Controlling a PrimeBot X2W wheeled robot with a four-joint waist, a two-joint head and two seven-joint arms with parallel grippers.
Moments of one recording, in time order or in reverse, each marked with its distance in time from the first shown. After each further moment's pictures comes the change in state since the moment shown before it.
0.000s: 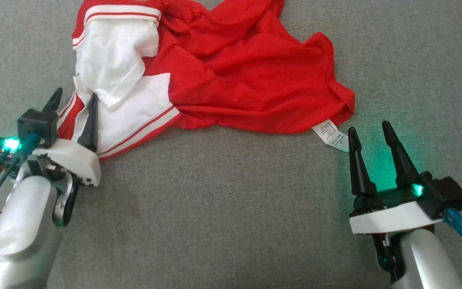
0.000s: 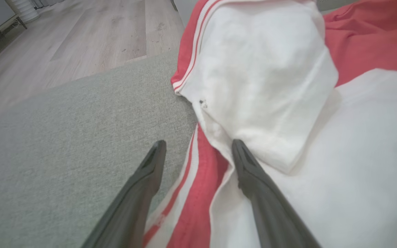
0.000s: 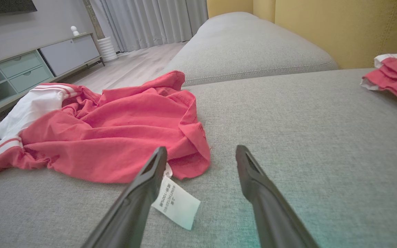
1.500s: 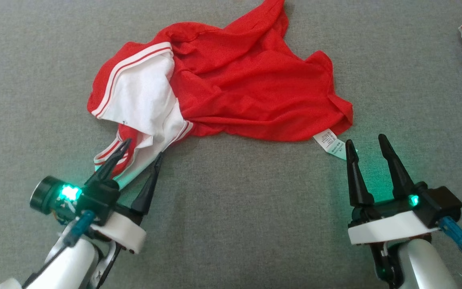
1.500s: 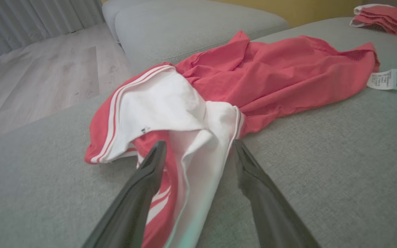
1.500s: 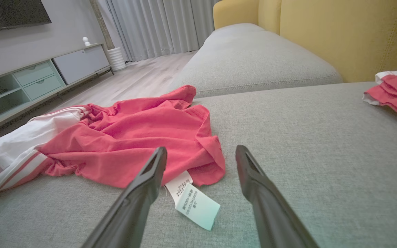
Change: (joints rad) left arm 0.276 0.041 -0.142 -0.354 0.053 0.011 -0.057; right arm 0.035 0.000 0.007 0.019 0.010 0.000 0.000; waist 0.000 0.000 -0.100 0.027
